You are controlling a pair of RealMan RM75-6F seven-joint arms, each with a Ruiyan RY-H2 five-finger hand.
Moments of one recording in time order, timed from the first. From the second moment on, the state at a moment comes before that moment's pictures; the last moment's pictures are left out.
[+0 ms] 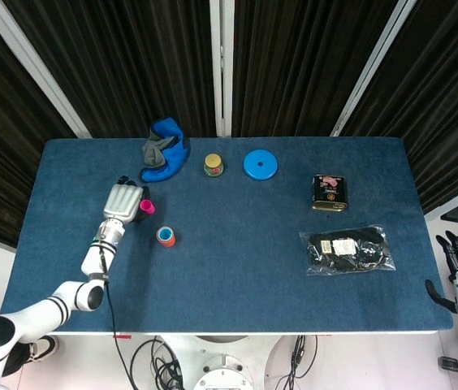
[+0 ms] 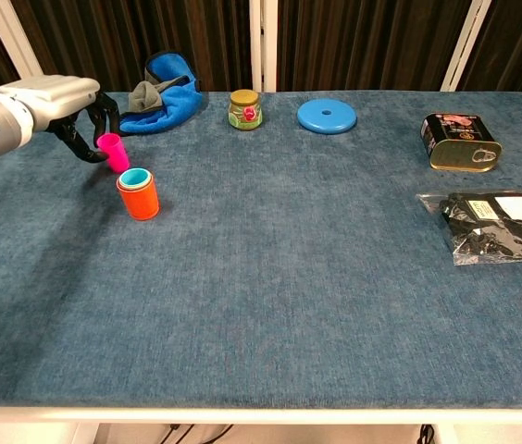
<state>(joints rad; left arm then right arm) -0.82 -1.72 -0.23 -0.94 1.04 0.82 0.26 0.04 -1.18 0.05 -1.36 -1.51 1.49 0.21</state>
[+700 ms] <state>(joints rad) -0.75 -1.46 -0.23 -1.50 1.07 0.98 0.38 0.04 -1.18 0.04 -1.34 -1.52 1.50 0.22</state>
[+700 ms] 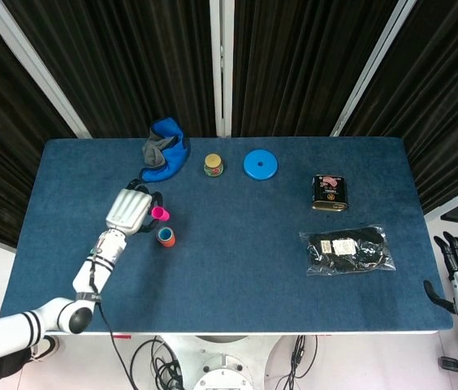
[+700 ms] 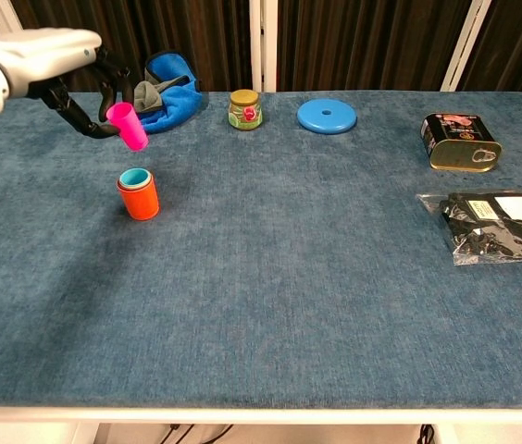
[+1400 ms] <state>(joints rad) -0.74 -1.42 -0.15 -1.64 1.04 1.03 0.52 0.04 -1.19 0.04 -1.33 -1.53 1.50 0.23</state>
